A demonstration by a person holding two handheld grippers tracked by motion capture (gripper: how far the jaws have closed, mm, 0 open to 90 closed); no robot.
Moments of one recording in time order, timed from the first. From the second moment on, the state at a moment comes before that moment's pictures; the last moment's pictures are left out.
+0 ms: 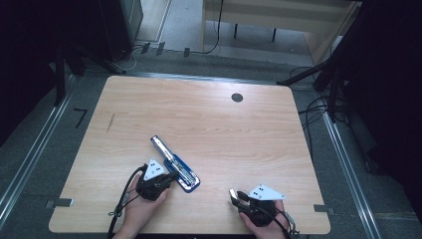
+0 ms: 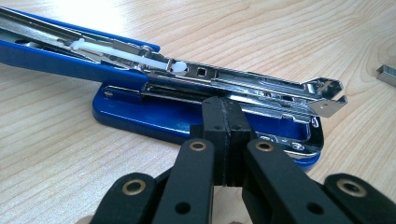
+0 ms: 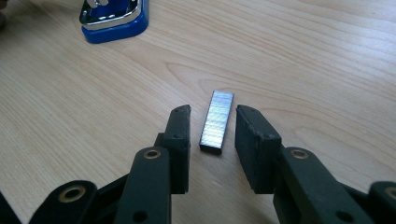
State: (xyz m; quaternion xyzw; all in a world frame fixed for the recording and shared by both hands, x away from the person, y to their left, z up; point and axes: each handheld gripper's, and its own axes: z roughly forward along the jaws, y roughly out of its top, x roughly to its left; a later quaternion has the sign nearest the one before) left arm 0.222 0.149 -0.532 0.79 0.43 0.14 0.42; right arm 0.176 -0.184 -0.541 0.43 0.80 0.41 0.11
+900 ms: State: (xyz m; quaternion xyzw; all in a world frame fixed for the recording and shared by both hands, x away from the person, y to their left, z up) left arm 0.222 0.149 -0.532 0.79 0.43 0.14 0.41; right arm 0.181 -0.179 -0.533 0.41 0.81 0.40 0.14
